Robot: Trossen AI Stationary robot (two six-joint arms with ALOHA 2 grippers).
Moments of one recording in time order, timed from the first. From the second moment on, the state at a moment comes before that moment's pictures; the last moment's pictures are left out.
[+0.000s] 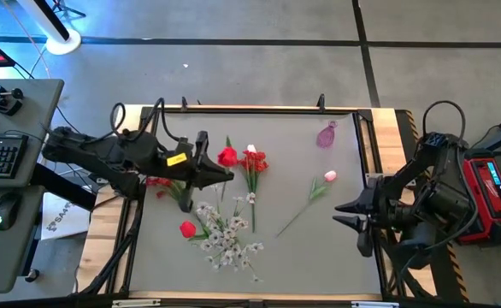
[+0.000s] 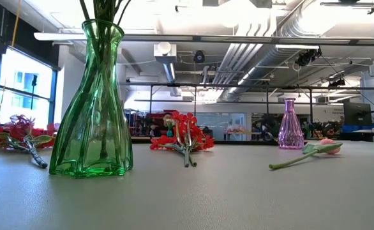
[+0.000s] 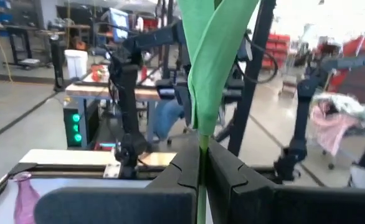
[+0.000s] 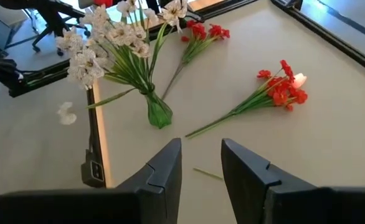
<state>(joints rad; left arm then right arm) -0.27 1.21 1.36 -0.16 -0.16 -0.10 0.98 1.38 1.70 -1.41 0.85 1.20</state>
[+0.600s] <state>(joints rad) -0.38 1.21 1.19 0.06 -0.19 -0.18 0.98 1.38 1.70 -1.40 0.58 1.20</state>
